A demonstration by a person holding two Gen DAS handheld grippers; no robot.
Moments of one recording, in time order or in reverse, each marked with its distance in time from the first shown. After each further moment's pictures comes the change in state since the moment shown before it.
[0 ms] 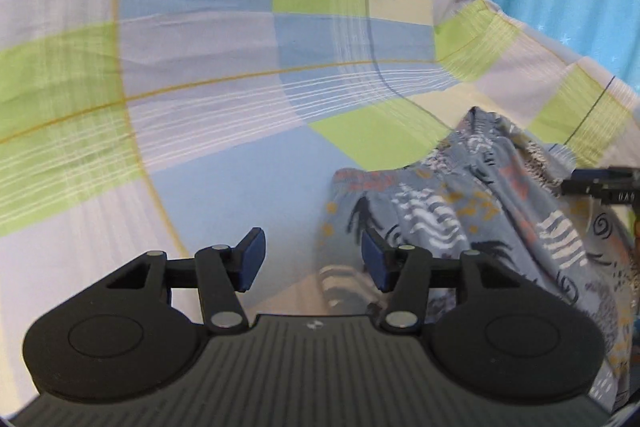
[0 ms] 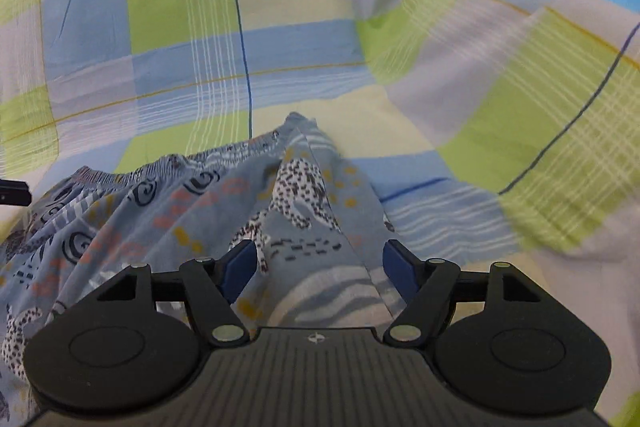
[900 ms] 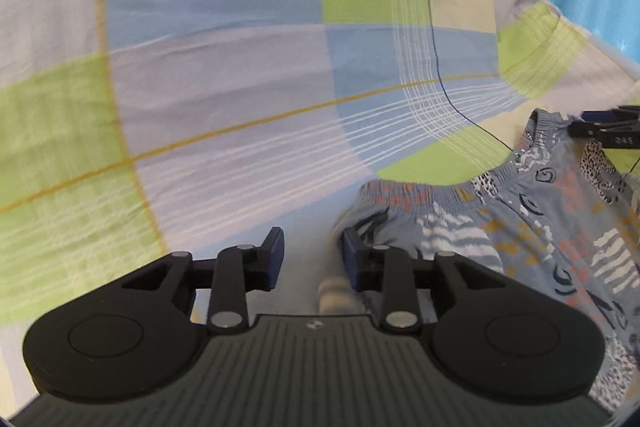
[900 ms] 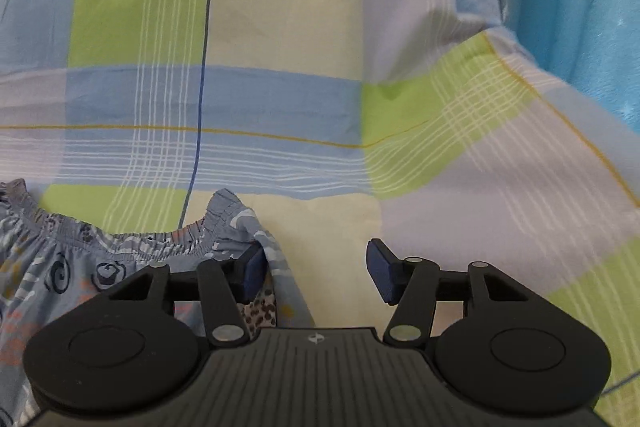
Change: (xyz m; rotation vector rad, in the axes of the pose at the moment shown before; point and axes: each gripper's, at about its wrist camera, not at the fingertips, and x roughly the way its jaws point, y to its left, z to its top) left arm 0.035 0.034 0.037 -0.017 -0.010 0.152; right arm 0.089 0.009 0.103 -0.191 -0.081 -0.132
